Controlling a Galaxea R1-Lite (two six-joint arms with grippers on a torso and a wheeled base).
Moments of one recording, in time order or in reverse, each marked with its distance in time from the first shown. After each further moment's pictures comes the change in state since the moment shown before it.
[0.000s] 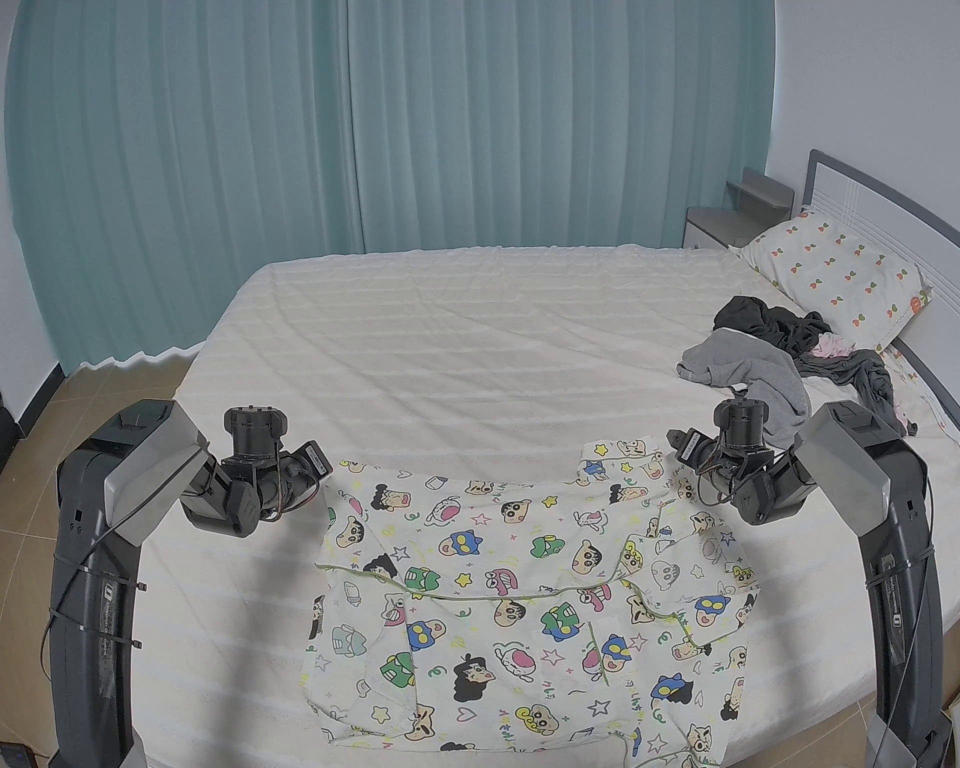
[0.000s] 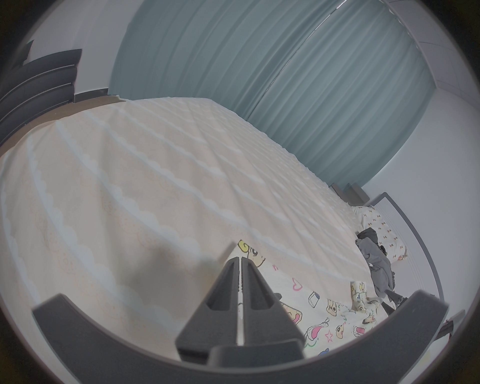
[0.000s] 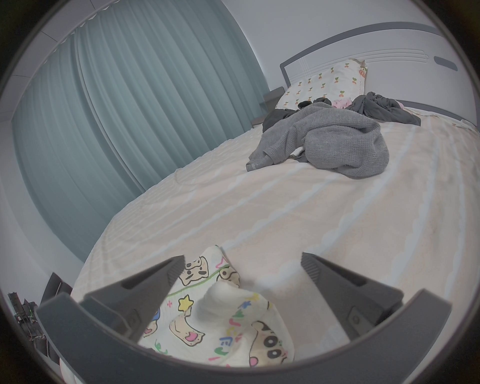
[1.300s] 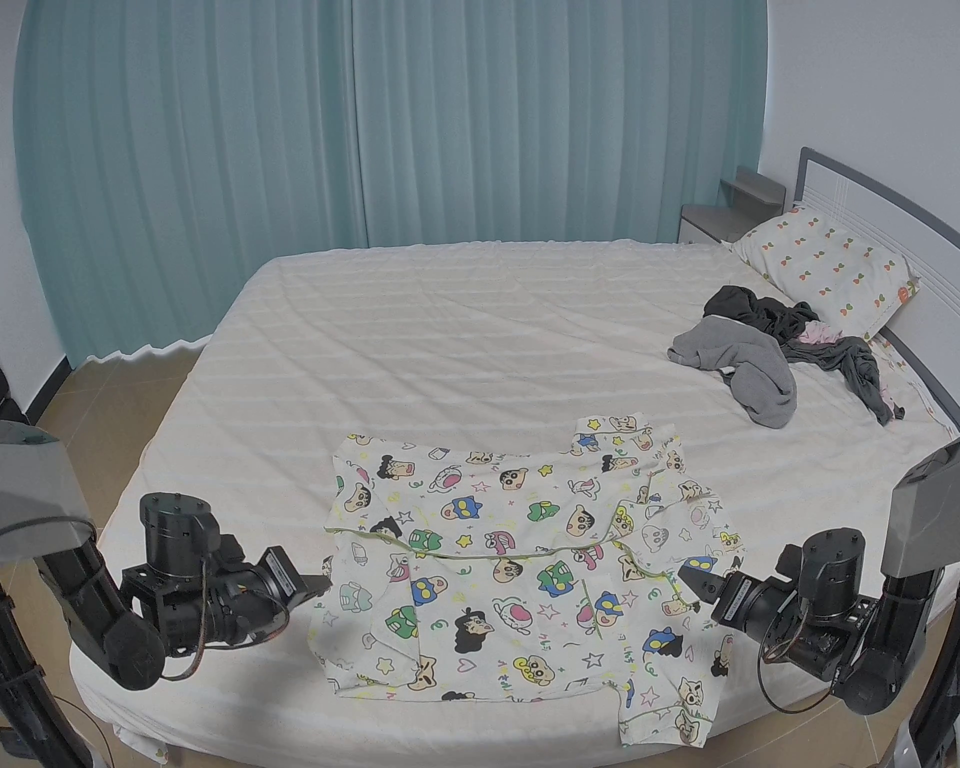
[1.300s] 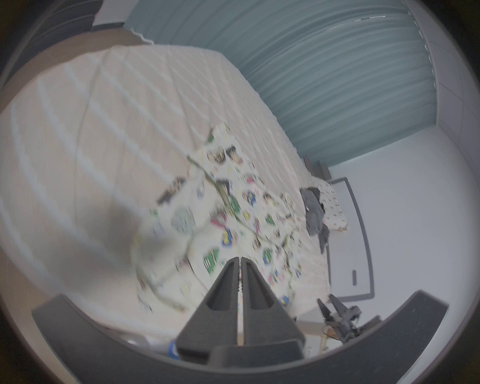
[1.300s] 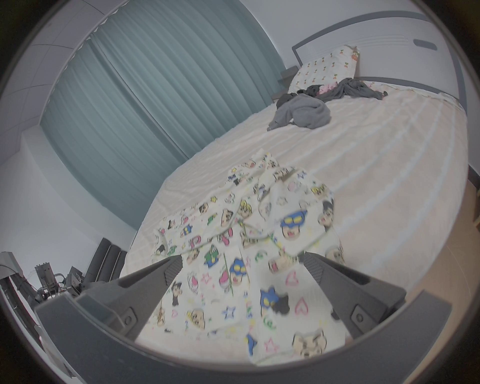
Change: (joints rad) left arm -0.216 -0.638 1.131 -0.418 -0.176 -0.368; right arm 0.337 -0.574 1.466 -0.803 -0.009 0.184
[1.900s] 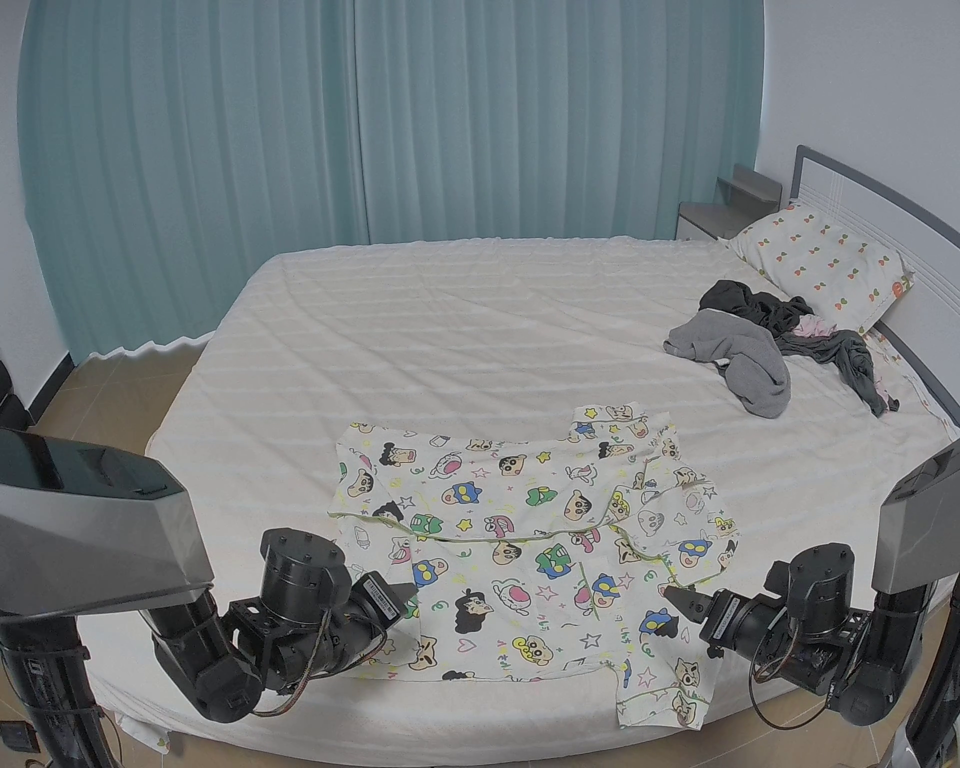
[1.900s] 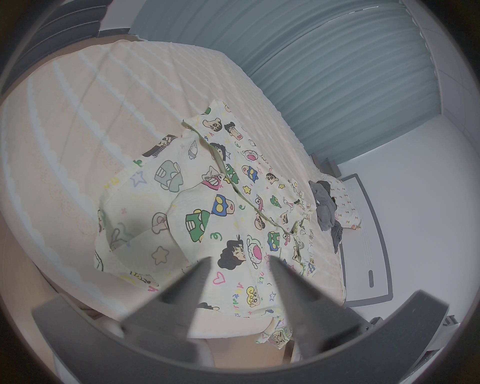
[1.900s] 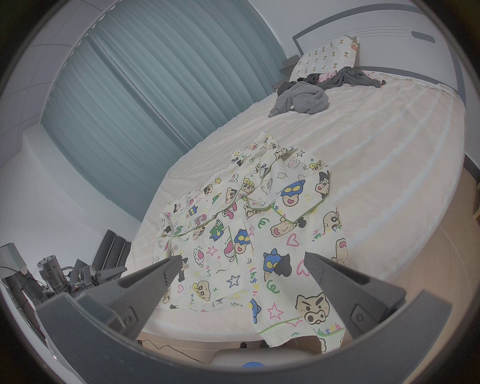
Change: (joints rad) left arm -0.280 0.198 -0.149 -0.008 0.331 -0.104; right arm 0.055 0.014 0.014 -0.002 -0.005 0.026
